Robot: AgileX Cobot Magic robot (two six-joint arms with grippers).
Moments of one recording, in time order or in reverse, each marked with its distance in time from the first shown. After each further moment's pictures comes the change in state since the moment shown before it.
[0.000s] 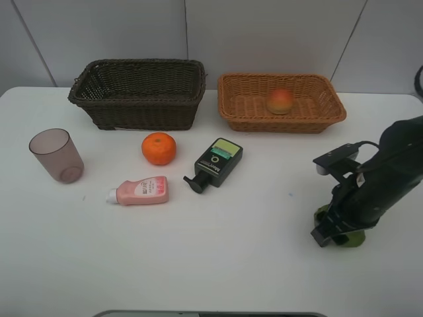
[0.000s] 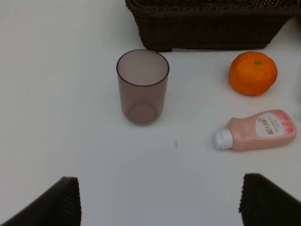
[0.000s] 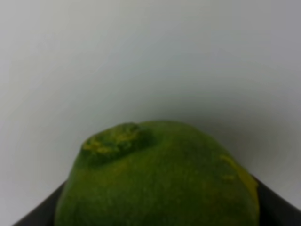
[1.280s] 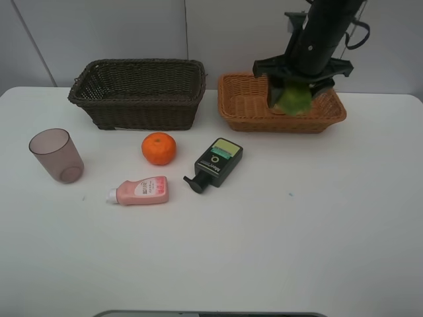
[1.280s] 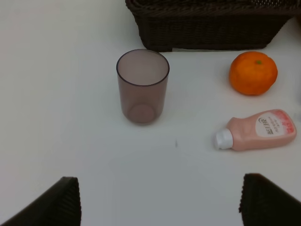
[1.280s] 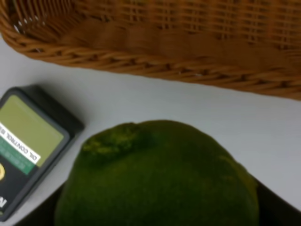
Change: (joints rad) left arm 0.000 0.000 0.000 0.000 0.000 0.000; right arm 0.040 0.261 -0.977 -0.022 0.546 0.426
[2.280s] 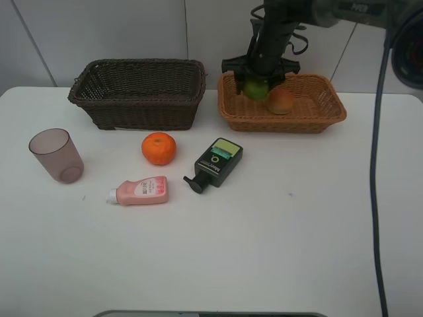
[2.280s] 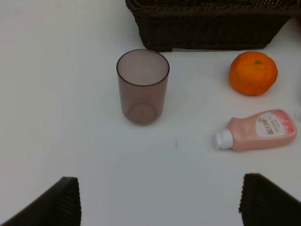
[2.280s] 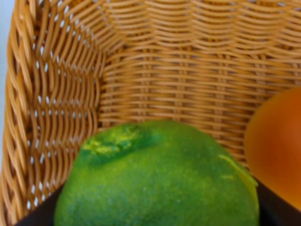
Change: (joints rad) left arm 0.000 0.000 0.000 0.000 0.000 0.000; right arm 0.009 0.464 -0.557 -0.055 -0.060 0.061
